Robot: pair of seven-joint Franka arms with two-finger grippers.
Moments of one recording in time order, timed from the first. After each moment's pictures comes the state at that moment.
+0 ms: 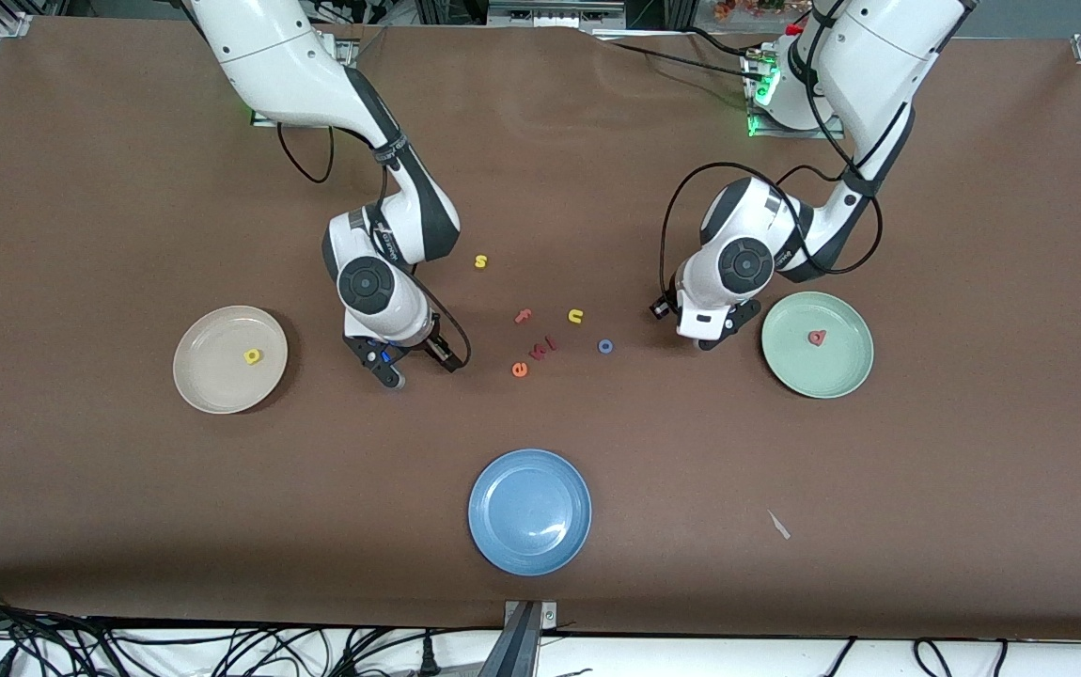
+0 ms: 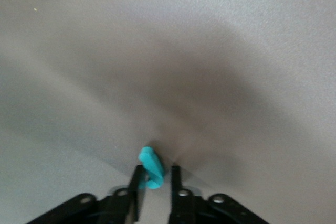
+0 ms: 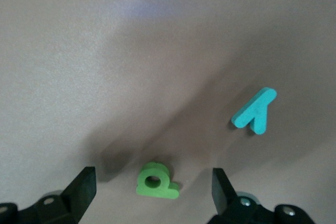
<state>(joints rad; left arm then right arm) -0.15 0.53 -0.34 -2.08 -0.06 2.37 -1.10 0.63 0.68 -0.11 -1.77 0.22 2.39 1.16</state>
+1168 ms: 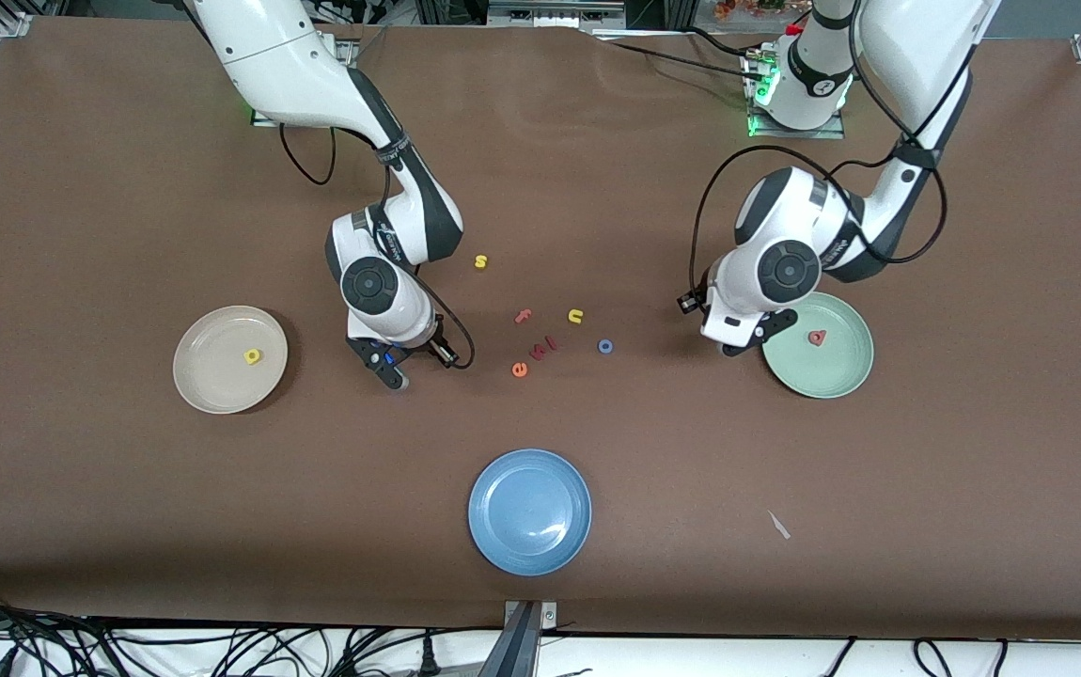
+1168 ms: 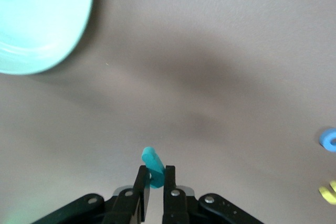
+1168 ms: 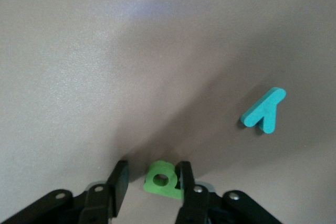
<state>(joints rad) -0.08 0.41 -0.34 -1.94 -0.05 2.02 -0.86 0.63 0.68 -0.11 -1.75 0.22 2.38 1.16</state>
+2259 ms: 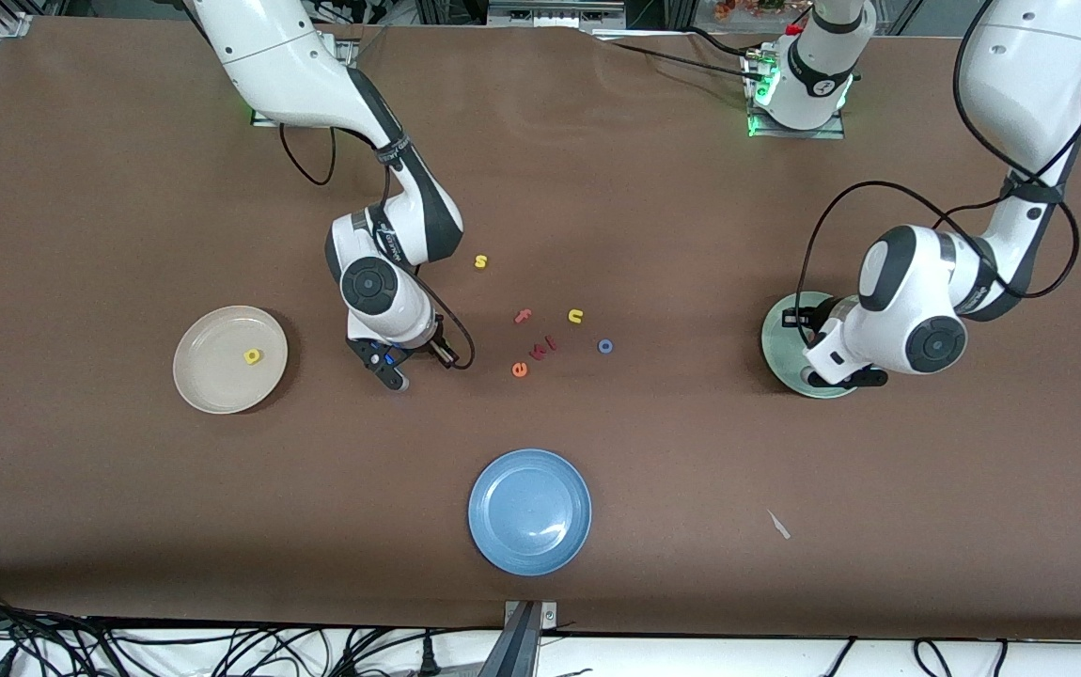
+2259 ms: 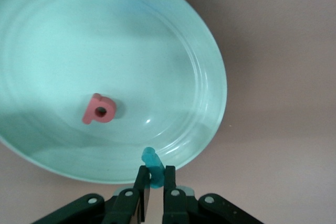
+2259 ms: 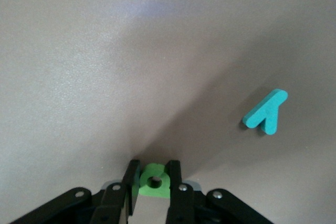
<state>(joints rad) 0.19 0.53 -0.32 -1.89 0.05 1.92 -0.19 0.63 0.68 -0.12 -1.75 0.22 2.38 1.15</state>
